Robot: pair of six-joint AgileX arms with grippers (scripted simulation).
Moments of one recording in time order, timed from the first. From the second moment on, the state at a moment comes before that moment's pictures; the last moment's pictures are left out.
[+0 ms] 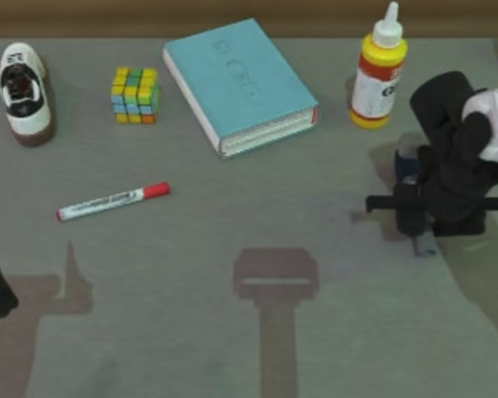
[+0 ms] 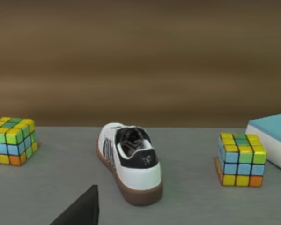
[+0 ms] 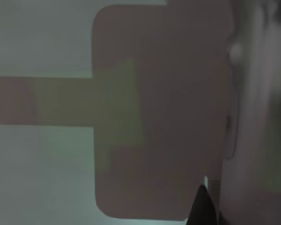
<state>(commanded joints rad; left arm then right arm) 0.00 0.00 0.00 0.00 0.00 0.00 0.31 2.03 1.20 -0.55 0.03 0.32</state>
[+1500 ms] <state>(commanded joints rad) 0.00 0.00 0.00 0.00 0.00 0.00 0.29 1.67 0.81 0.87 -0.48 0.02</state>
